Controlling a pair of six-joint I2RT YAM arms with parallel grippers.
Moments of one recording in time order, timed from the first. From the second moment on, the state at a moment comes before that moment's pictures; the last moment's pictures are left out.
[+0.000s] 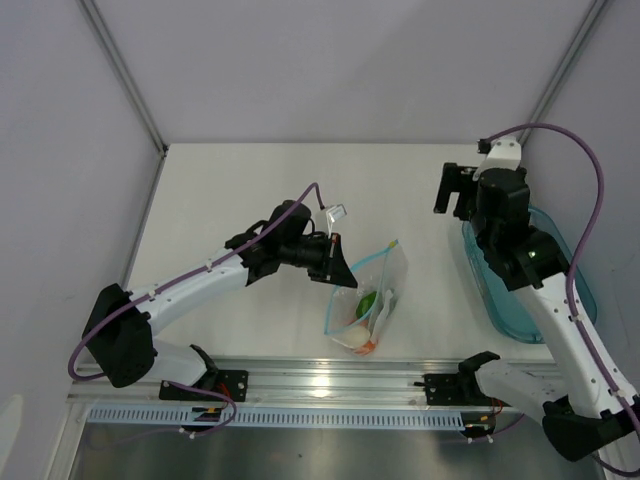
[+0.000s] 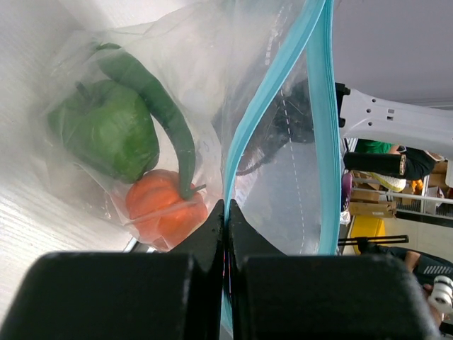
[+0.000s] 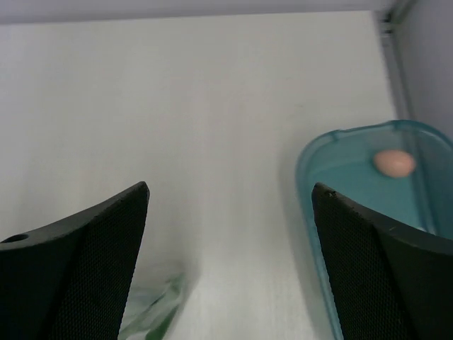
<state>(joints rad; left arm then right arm) -0.77 1.37 1.01 -0.26 0.64 -0.68 0.48 1.00 1.31 -0.65 0.41 0.18</state>
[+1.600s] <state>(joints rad) -0.77 1.58 1.19 -0.37 0.67 -0.63 -0.22 1.83 1.15 -0.19 0.58 0.10</state>
